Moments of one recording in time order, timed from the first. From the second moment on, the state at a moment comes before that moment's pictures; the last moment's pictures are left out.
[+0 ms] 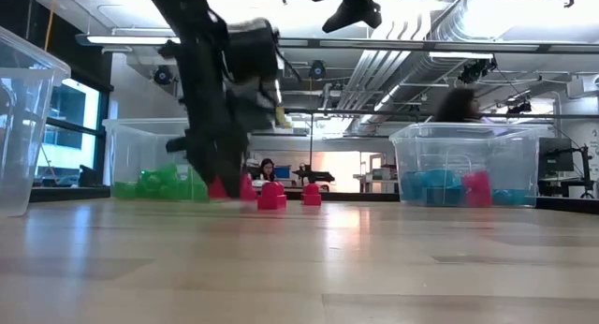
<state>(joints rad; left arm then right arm) 0.13 1.76 1.04 -0.59 -0.14 -0.70 -0.05 1.58 1.59 -0.79 0.02 0.21</state>
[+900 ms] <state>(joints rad) -0.66 0.86 1.04 -1.25 0.19 -1.37 -0.09 1.58 1.59 -0.75 0.08 0.11</state>
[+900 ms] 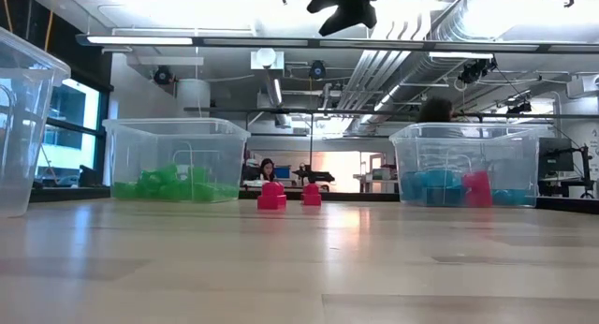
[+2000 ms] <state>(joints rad) -0.28 1.15 1.04 -0.83 0.37 -0.72 -0.10 1.58 1.59 -0.76 -0.01 0.16</state>
